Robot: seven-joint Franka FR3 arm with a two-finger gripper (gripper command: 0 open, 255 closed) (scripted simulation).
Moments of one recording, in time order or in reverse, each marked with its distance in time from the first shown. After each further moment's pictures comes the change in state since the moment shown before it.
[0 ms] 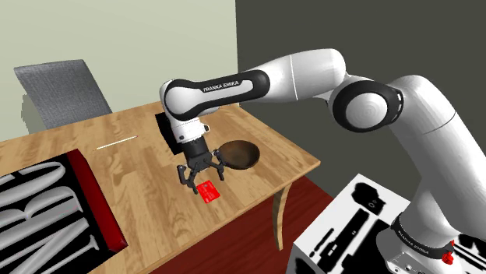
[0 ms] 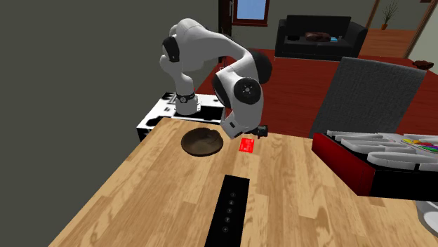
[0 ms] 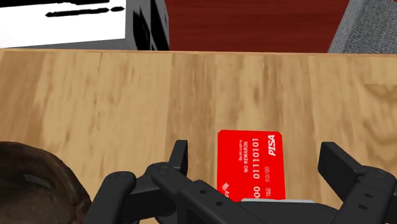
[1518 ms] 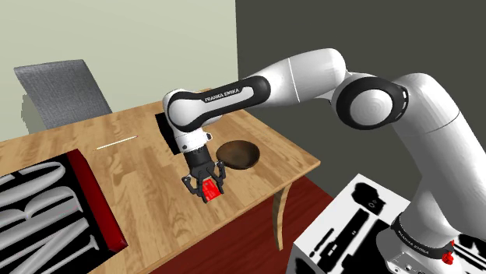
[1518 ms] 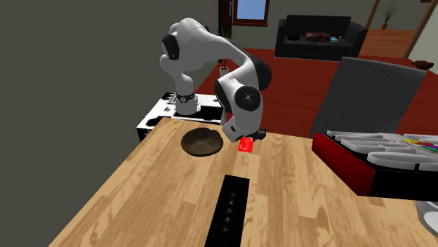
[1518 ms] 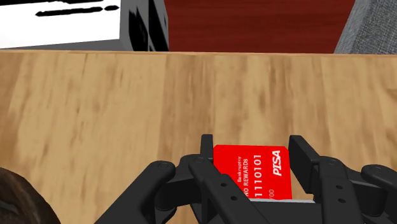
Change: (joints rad) arm -0.003 -0.029 0.002 -0.117 0.008 0.081 -0.007
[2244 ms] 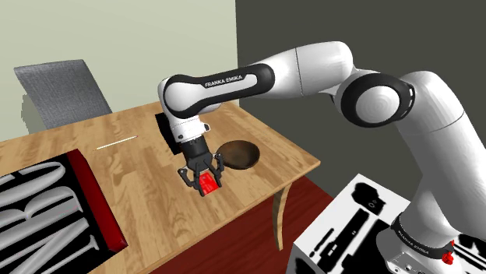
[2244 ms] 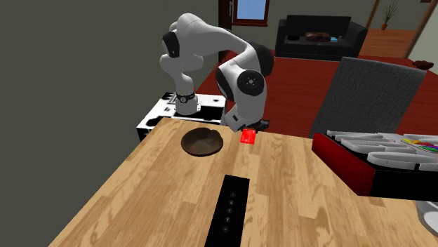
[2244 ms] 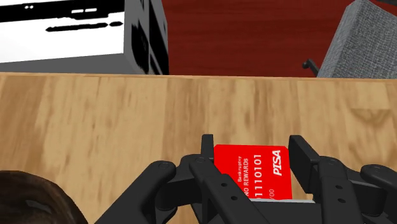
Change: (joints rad) arm 0.005 -0.030 0.010 0.052 0.011 -0.071 0.030
